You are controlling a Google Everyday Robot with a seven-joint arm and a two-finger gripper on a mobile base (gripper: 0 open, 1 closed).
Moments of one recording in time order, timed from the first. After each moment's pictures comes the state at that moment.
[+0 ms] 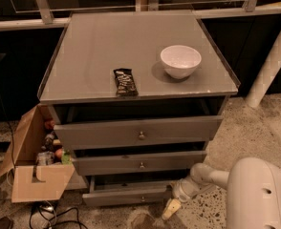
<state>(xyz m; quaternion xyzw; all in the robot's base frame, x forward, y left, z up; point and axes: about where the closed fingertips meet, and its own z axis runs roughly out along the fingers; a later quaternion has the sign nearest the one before) 0.503 -0.150 0.204 -0.51 0.80 0.26 0.14</state>
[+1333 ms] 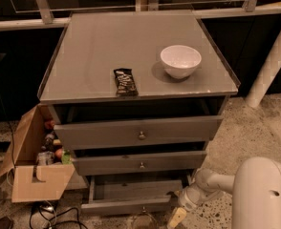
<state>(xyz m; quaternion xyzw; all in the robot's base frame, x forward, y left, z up) 0.458 -0.171 0.207 -0.49 0.82 0.27 0.10</state>
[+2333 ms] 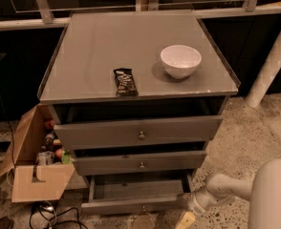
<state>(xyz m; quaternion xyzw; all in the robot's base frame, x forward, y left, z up) 0.427 -0.202 0.236 -0.47 0.84 0.26 0.09</state>
